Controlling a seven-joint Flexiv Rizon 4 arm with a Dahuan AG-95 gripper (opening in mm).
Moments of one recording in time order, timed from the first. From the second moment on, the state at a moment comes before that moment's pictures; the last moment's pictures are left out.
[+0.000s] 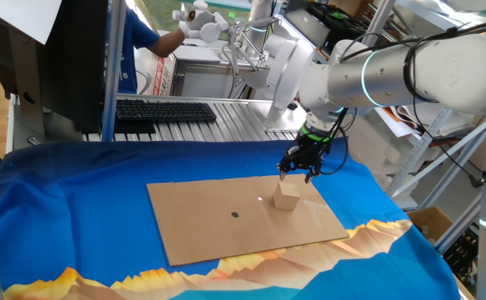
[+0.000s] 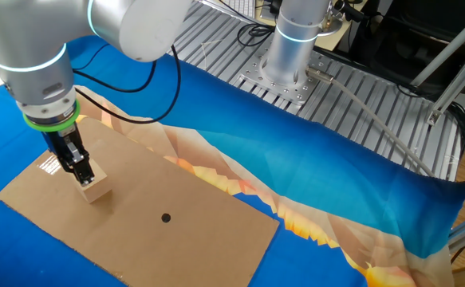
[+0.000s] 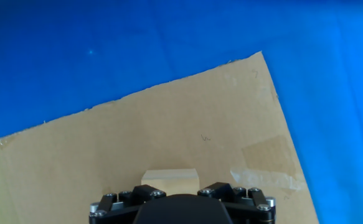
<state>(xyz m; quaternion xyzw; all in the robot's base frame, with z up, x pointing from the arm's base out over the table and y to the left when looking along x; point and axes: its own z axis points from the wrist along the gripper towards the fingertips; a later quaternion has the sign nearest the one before) 0.682 -0.209 0.082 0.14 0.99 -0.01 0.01</state>
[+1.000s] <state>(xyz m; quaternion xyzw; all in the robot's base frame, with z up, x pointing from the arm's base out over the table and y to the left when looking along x) 0.678 -0.198 0.070 0.16 0.99 -0.01 0.01</state>
